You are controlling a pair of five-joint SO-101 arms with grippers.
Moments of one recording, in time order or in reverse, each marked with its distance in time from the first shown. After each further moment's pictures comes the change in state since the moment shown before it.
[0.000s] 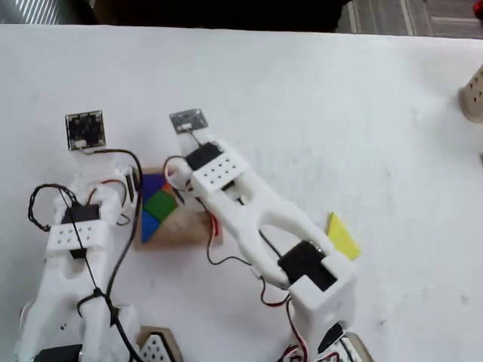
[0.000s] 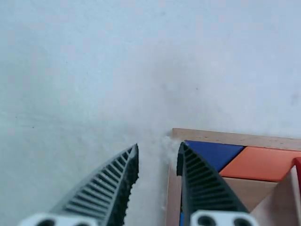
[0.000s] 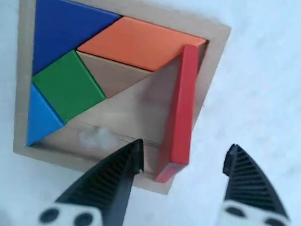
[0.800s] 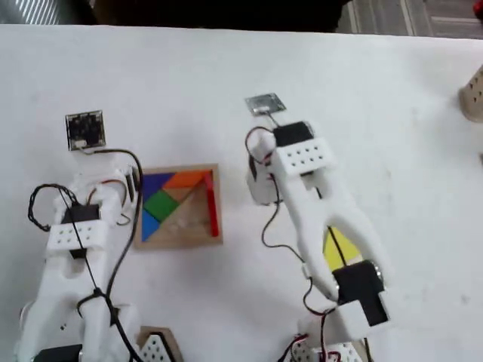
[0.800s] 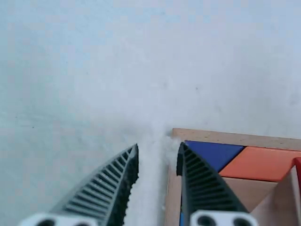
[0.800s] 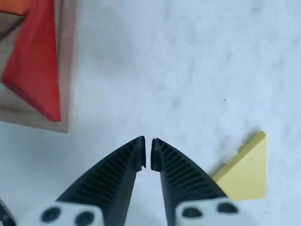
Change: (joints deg) left arm 0.0 0.0 0.0 0.0 0.0; right arm 21.4 -17.1 11.8 10.5 18.9
